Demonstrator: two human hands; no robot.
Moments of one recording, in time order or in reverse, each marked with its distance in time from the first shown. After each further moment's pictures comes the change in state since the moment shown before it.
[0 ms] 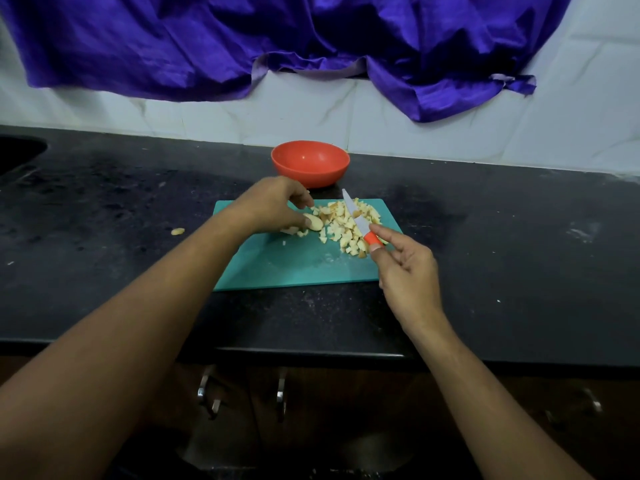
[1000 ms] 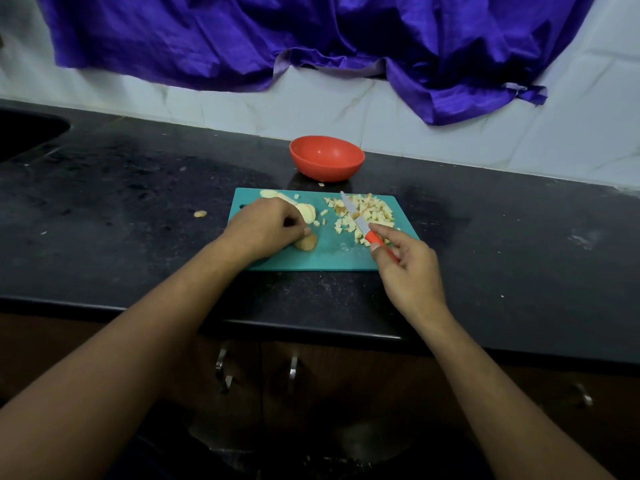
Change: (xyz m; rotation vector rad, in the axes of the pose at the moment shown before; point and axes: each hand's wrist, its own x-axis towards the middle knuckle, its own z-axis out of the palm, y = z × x) left_hand -0.063 -0.026 0.016 0.103 0.125 -0.025; right_hand -0.010 -0.004 0.008 -0.278 -0.033 -0.080
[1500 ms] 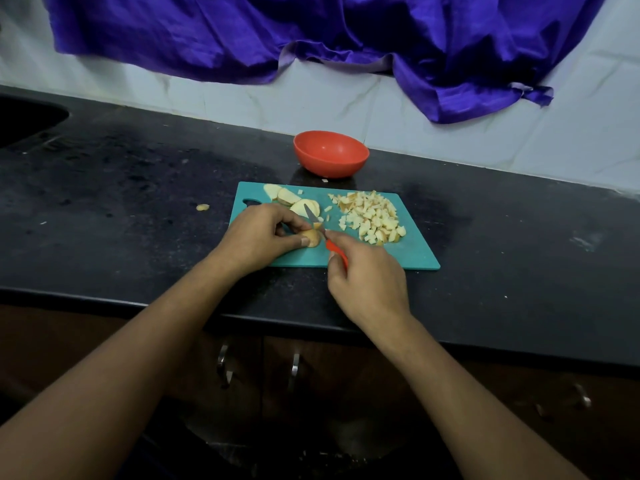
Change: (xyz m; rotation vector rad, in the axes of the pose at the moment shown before) left_hand -0.021 -0.018 0.015 -0.280 0.092 0.064; right_hand -0.025 -0.054 0.034 -0.536 -0.151 -0.218
